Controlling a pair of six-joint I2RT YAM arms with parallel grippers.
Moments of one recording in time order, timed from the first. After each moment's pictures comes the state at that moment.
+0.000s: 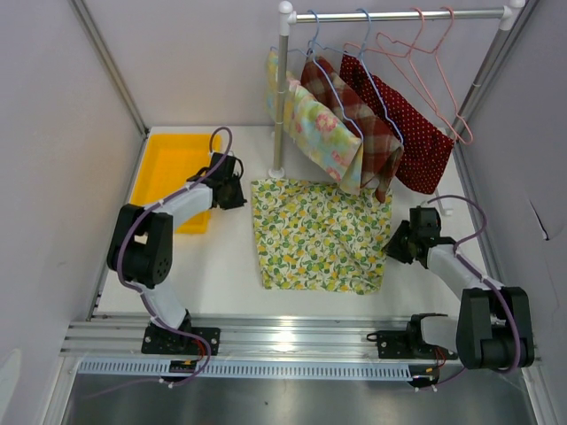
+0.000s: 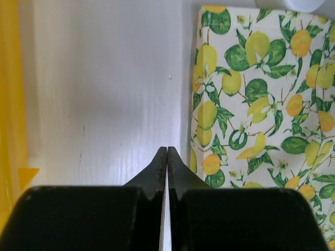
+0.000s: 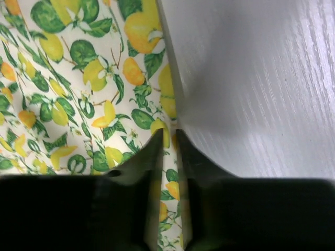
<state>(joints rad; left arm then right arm) -0.30 1.75 1.15 -0.33 -0.05 -0.47 0.05 1.22 0.54 -0.29 -0.08 0.64</state>
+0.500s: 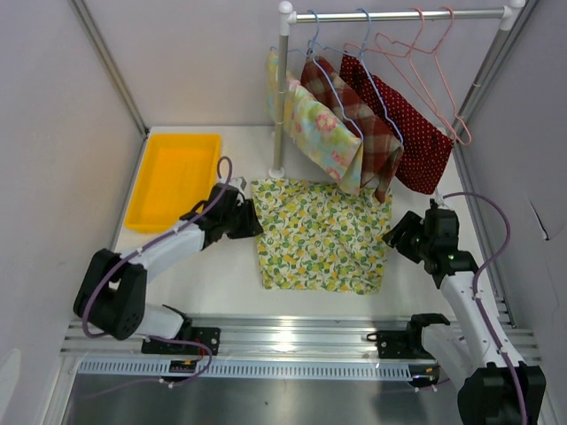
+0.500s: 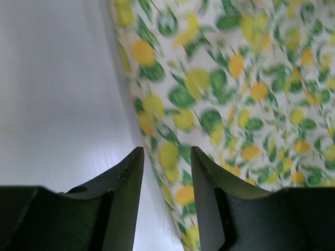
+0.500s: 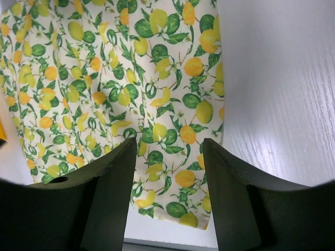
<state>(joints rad) -0.40 1.44 0.83 -0.24 0.10 -0.50 0.05 0.86 0.59 -0.48 -0.12 0.60</state>
